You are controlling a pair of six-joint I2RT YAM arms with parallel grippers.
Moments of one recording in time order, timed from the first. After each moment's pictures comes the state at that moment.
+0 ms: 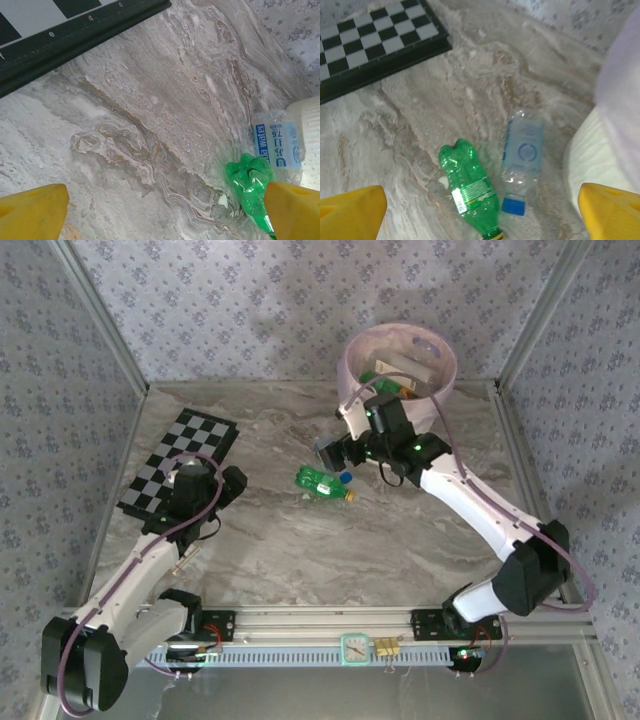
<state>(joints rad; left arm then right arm) -0.29 0.93 0.58 -0.32 -0.07 -0.90 0.61 1.47 1.33 -0.50 -0.12 -0.05</state>
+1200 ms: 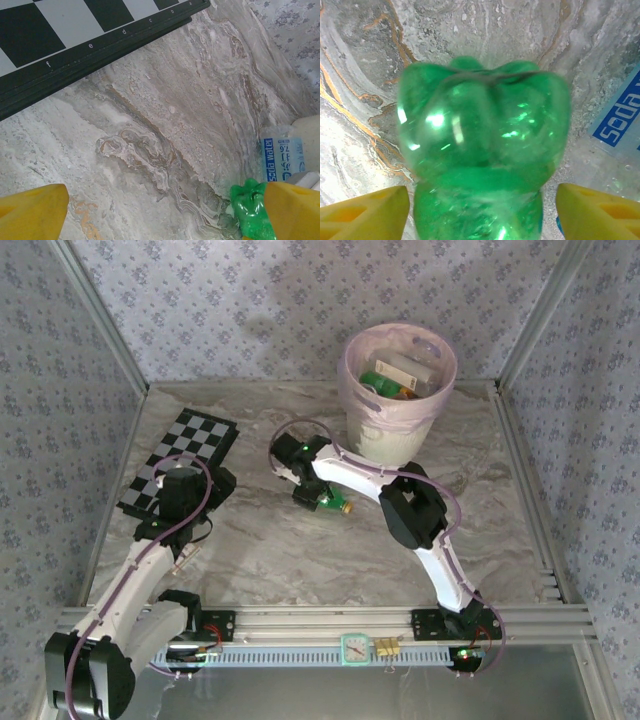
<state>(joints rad) -0.20 0.88 0.56 -0.37 -0.04 -0.90 0.85 2.21 1.84 -1.02 0.26 -0.26</state>
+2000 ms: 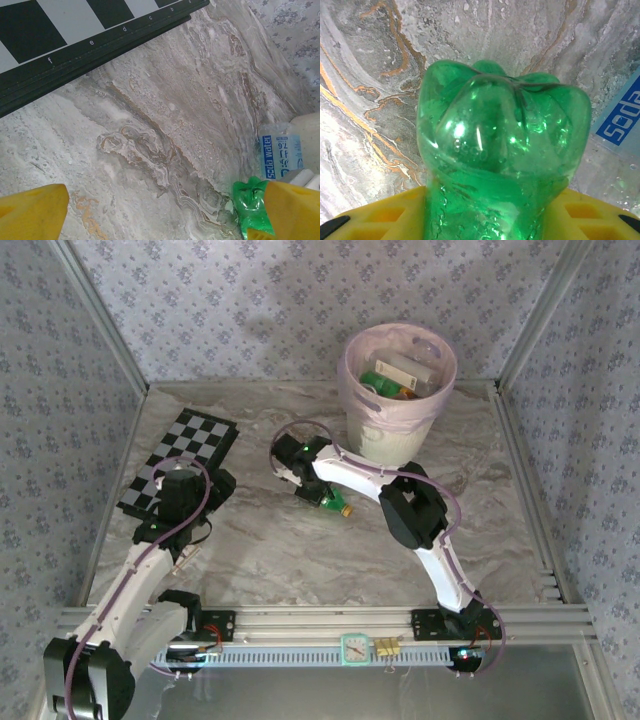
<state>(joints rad) -0.20 0.85 0.56 -0.38 -0.03 -0.90 0.85 2.21 1.83 -1.02 0.26 -0.28</state>
